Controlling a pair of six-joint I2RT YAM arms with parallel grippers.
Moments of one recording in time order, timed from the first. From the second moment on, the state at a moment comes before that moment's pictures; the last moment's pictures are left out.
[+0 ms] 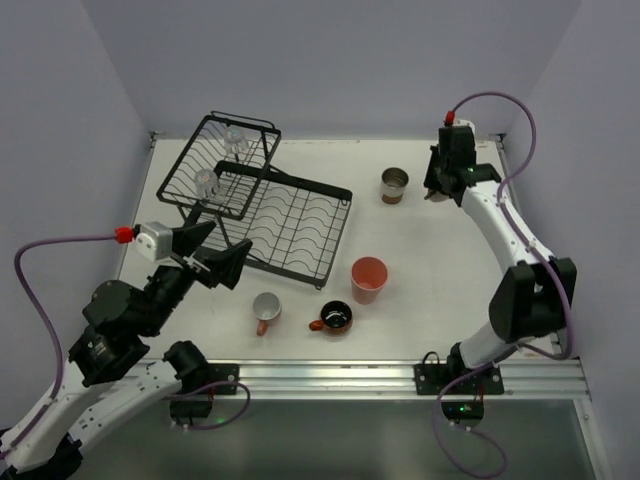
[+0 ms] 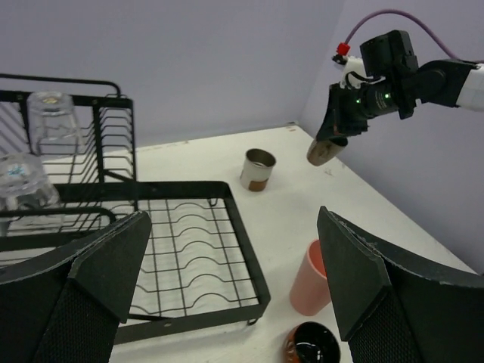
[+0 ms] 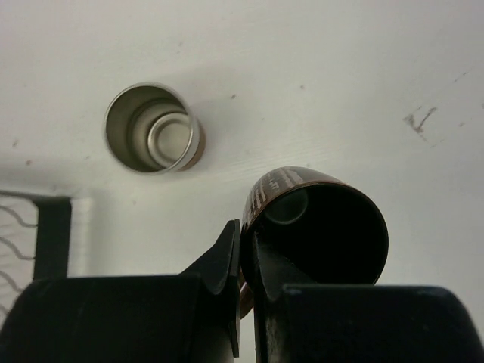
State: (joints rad) left arm -0.81 0.39 0.82 -0.25 -0.22 -0.22; right arm 0.16 1.55 1.37 -0.52 0.21 0.31
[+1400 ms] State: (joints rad) left arm -0.78 0.41 0.81 -0.34 -0.48 -0.20; right arm 0.09 2.14 1.80 -0.59 0.18 0.13
